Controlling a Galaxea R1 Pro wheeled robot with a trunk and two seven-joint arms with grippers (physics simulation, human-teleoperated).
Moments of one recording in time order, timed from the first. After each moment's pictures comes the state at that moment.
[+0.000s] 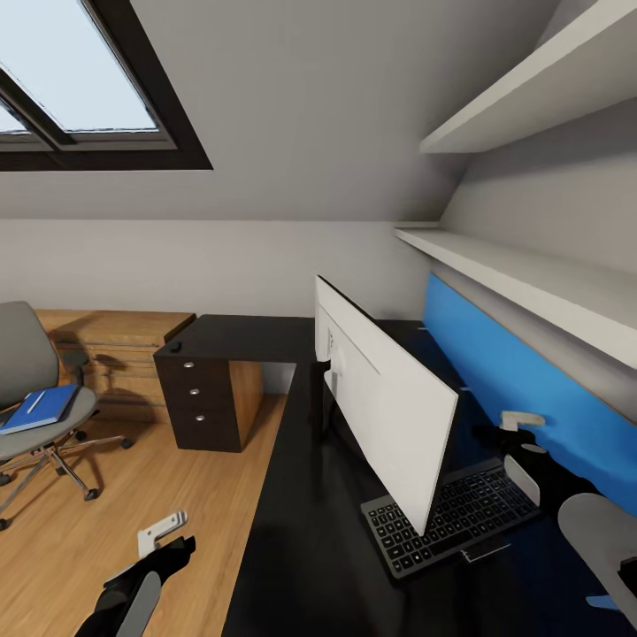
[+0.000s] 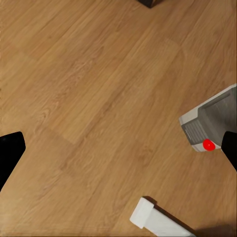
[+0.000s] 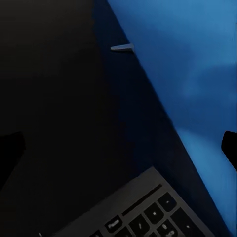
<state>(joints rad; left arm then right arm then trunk) -0.23 0.04 0.11 -1.03 0.43 0.42 0.32 -0.89 -0.34 0.37 -0.32 -0.50 0.01 -0.10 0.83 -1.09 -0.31</state>
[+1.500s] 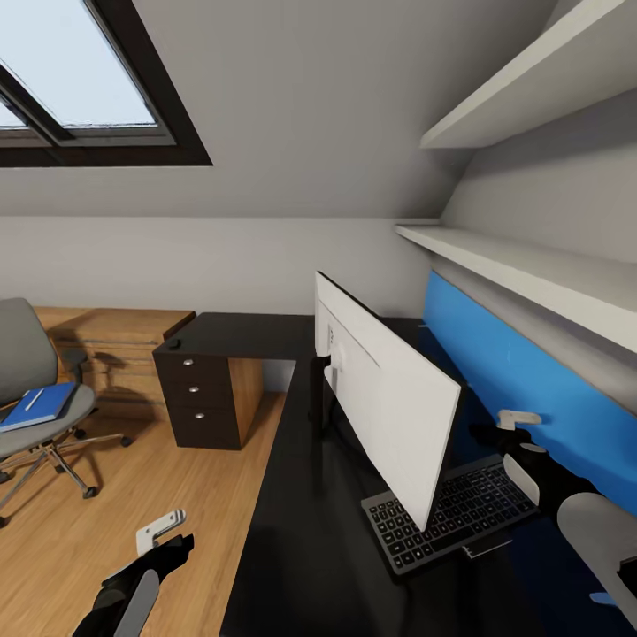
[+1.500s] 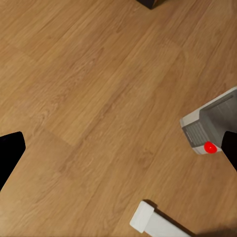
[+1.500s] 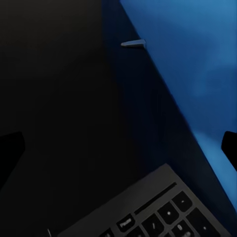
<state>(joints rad) -0.23 0.04 0.11 -1.05 0.44 0.42 0.32 -0.89 -0.34 0.37 -0.32 -0.50 0.01 -0.07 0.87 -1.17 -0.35</state>
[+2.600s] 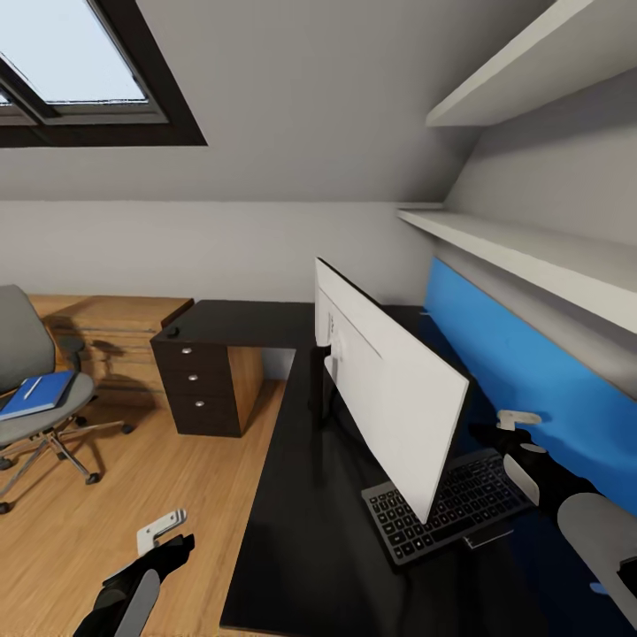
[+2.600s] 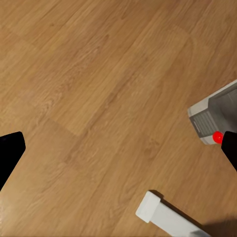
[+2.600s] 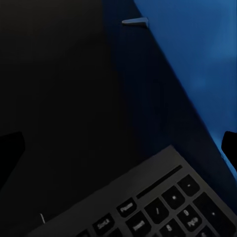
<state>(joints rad) -0.23 0.04 0.11 -1.05 0.43 0.42 0.32 -0.89 -0.34 0.37 -0.32 -0.50 0.01 -0.07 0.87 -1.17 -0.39</state>
